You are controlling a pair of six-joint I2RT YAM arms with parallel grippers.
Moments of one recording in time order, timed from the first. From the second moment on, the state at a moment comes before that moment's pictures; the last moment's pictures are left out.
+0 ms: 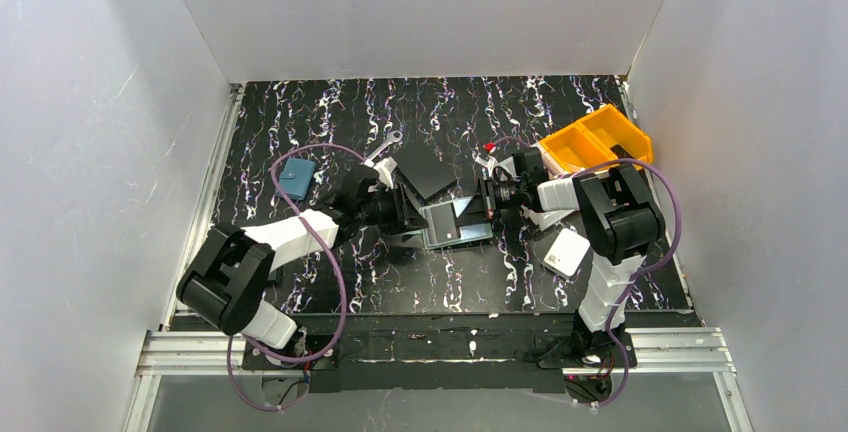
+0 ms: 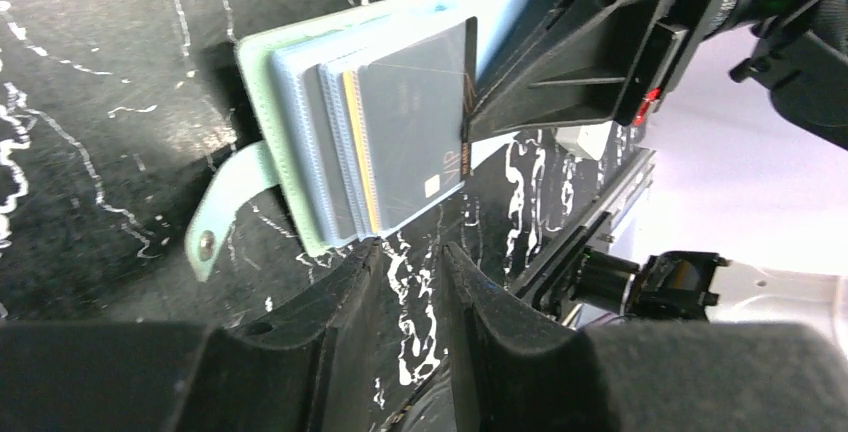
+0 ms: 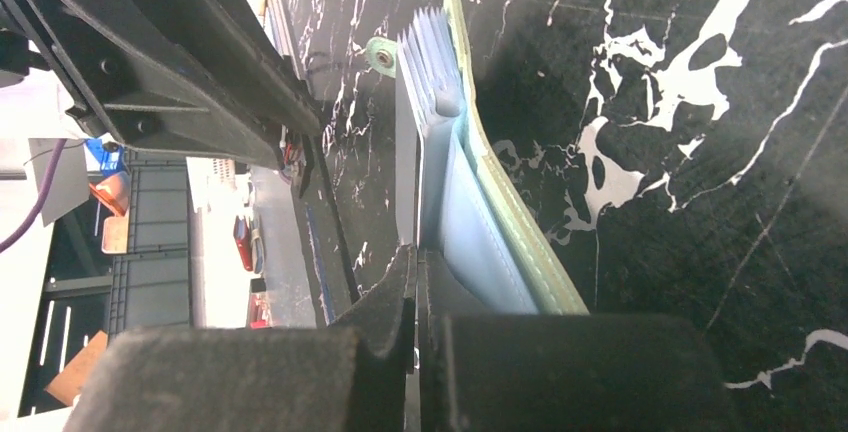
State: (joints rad) left arm -0.56 1.49 0.69 0.10 0.42 -0.79; right arm 0.33 1.90 0.87 0.17 -1.14 0.38
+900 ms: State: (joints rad) left arm -0.56 1.77 0.74 0.28 0.51 -0.86; right arm 0.36 1.92 0.94 -0.08 -1.03 0.20
